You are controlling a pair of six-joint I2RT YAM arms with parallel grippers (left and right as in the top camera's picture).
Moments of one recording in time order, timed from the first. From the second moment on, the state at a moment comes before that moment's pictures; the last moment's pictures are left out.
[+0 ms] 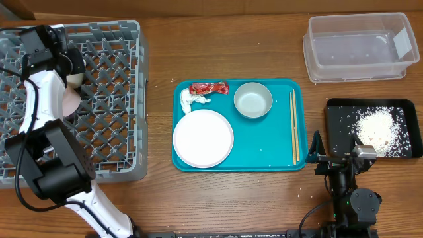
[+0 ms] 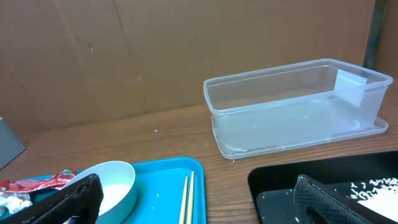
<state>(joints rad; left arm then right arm) 0.39 2.05 1.64 -0.41 0.06 0.15 -0.03 0.01 0.02 -0.03 -0.02 0.17</state>
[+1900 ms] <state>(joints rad) 0.55 1.87 1.64 -0.91 0.04 -0.08 -0.03 0.01 0.02 -0.04 -0.02 0.17</state>
